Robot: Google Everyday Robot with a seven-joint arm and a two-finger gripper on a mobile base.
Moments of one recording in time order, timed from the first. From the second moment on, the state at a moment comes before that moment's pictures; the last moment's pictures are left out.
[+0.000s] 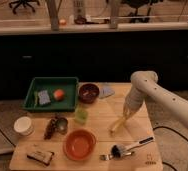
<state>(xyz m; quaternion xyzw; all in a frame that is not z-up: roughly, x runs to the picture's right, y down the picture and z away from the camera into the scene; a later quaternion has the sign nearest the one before) 0.216 0.164 0.824 -0.38 -0.22 -0.26 0.86</state>
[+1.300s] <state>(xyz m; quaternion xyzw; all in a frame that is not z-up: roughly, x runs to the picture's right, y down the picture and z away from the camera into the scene) 0.228 0.178 0.827 -0.38 -0.23 -0.28 0.85</state>
